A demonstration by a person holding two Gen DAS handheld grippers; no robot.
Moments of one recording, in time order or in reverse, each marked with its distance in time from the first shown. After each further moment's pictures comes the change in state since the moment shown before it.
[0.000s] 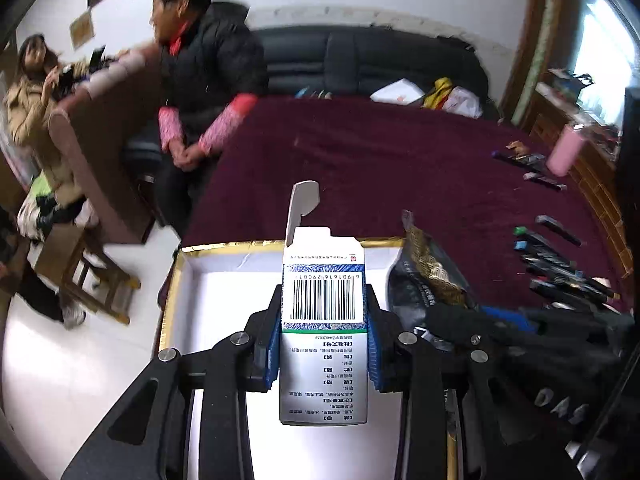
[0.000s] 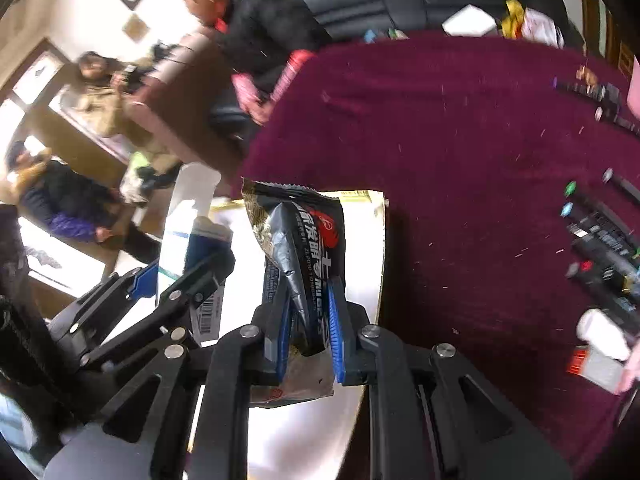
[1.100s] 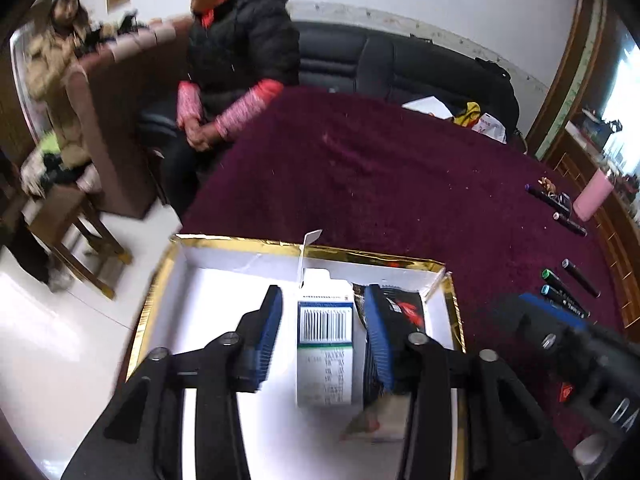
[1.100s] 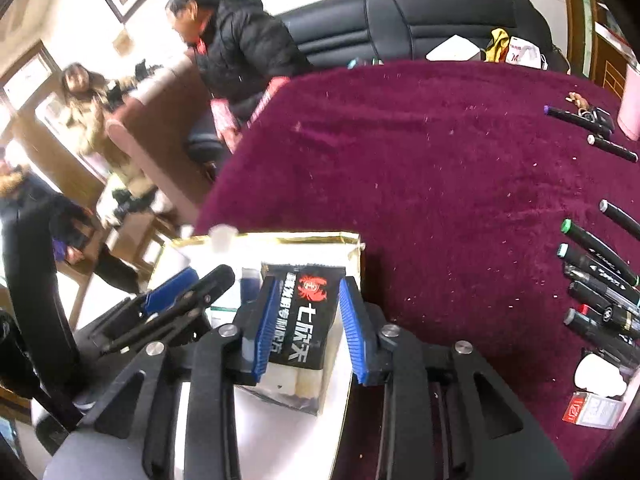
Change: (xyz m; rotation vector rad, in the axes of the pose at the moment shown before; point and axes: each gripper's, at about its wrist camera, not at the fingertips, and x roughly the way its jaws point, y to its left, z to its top) left arm 0.015 0.006 0.007 -0.147 -0.056 0.021; right arm -0.031 -0.016 0.005 -0.031 -0.183 -0.013
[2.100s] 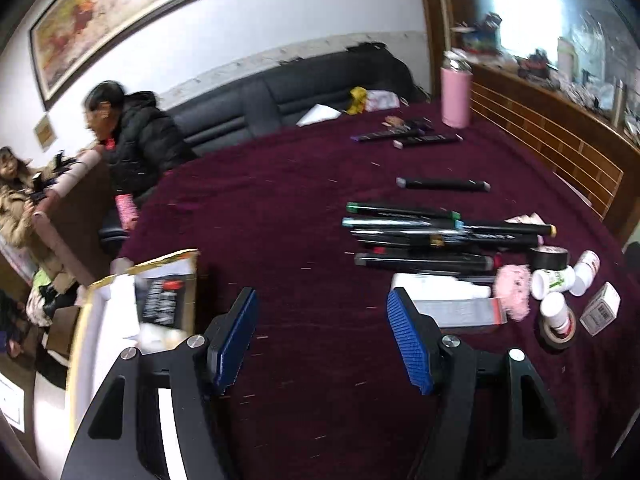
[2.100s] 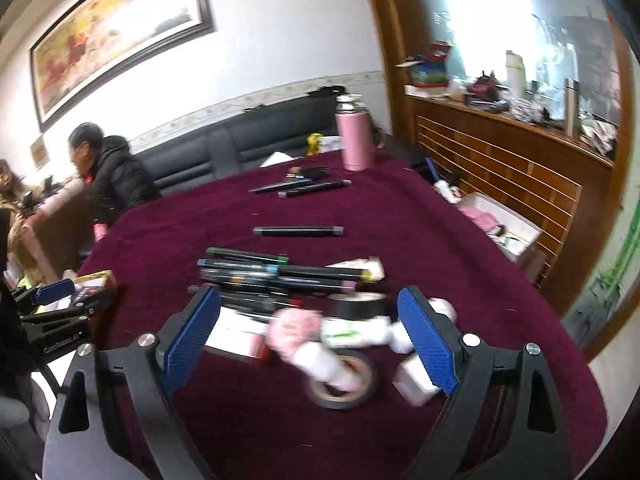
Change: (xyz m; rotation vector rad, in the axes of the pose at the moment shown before) left arm -0.081 -0.256 -0.102 0.441 -0.124 -0.044; right arm -0.253 -0.222 -0.151 0.146 -0.469 -0.454
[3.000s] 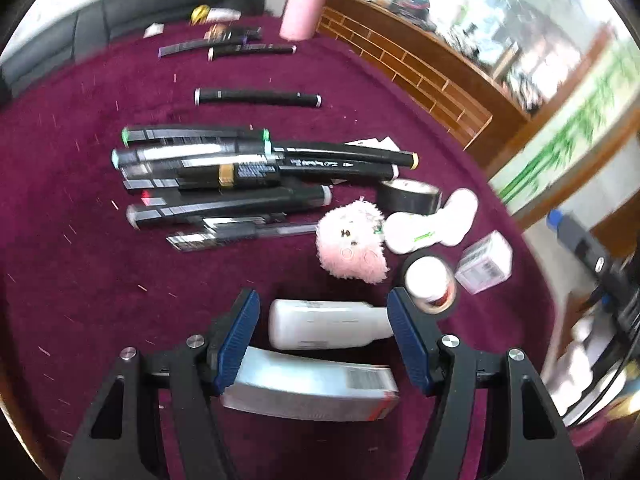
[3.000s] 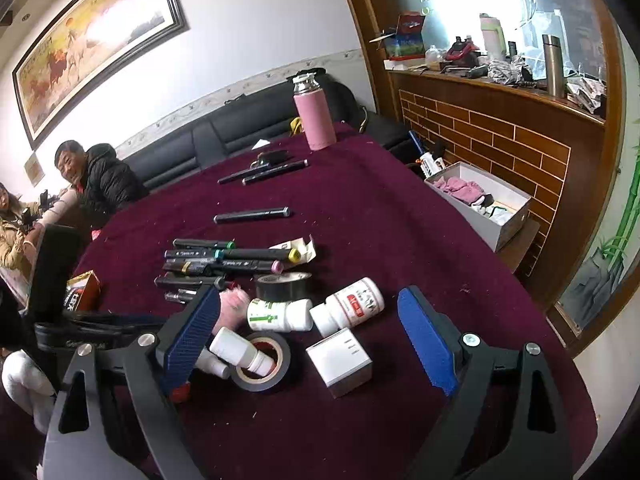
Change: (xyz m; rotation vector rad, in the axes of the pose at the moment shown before) left arm 0.056 -0.061 0.004 0.124 0.267 -0.617; right arm 0.005 -0.070 -0.015 0.073 0.070 0.049
